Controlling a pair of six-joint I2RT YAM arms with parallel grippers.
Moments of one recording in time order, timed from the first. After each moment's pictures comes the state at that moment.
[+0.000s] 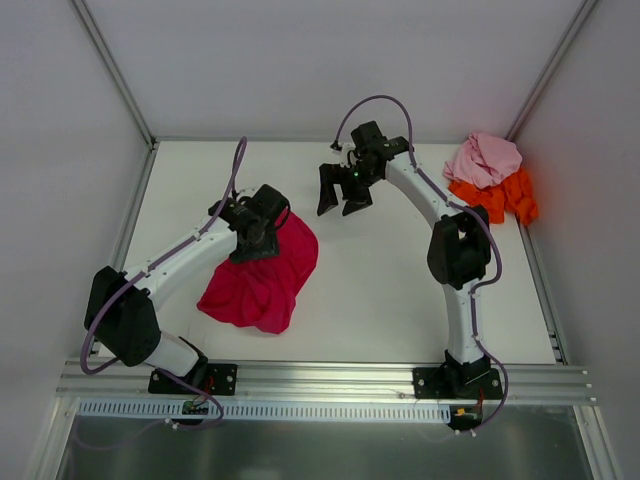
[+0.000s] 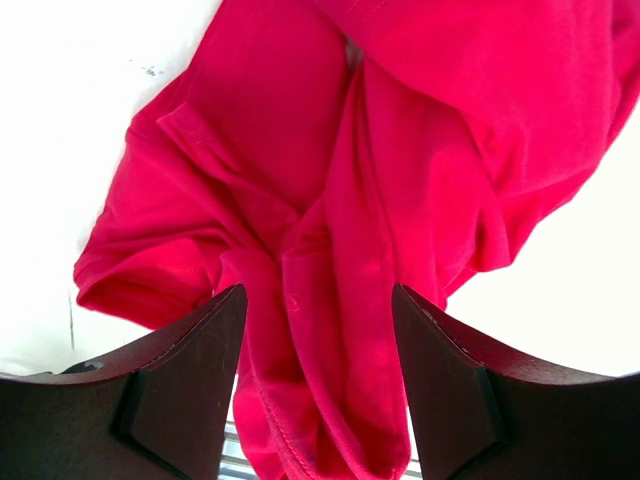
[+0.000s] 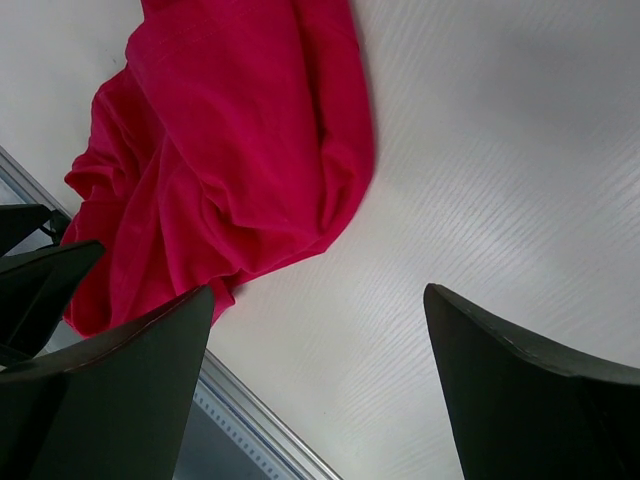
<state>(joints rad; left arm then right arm) -0.61 1.47 1.21 -1.01 -0.37 -0.77 0.47 2.17 2.03 -1.00 -0.52 0.20</state>
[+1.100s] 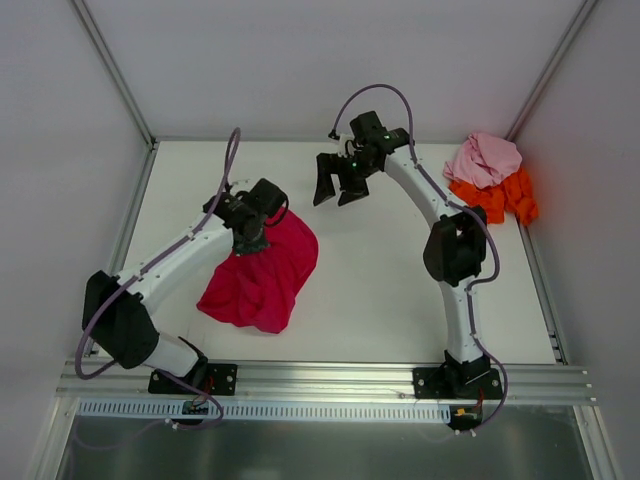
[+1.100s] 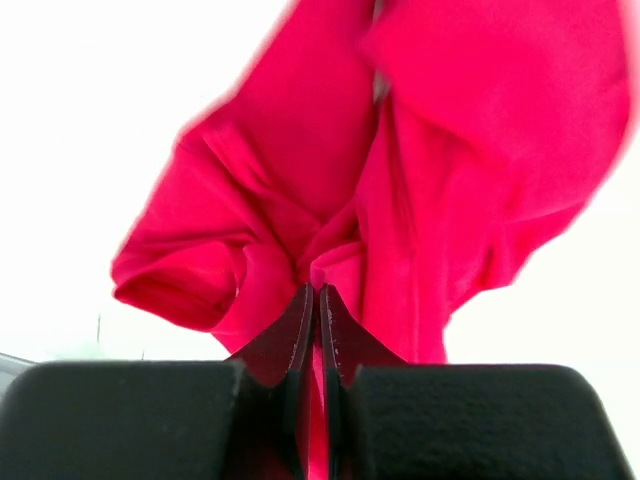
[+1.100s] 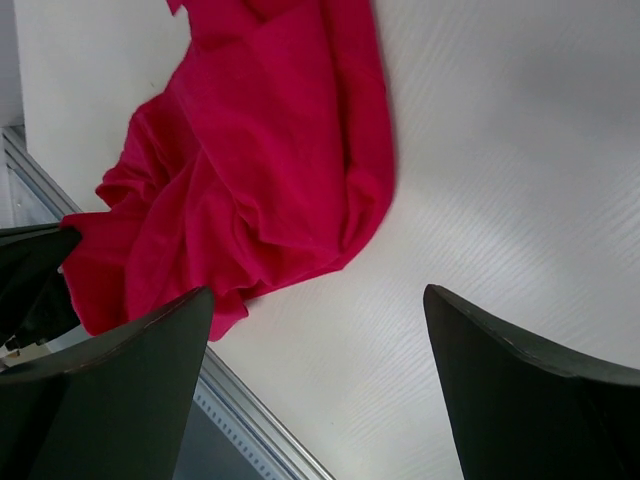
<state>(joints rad) -0.61 1.47 1.24 -1.07 -0.44 -0.81 0.47 2.20 2.14 -1.05 -0.53 0.20</state>
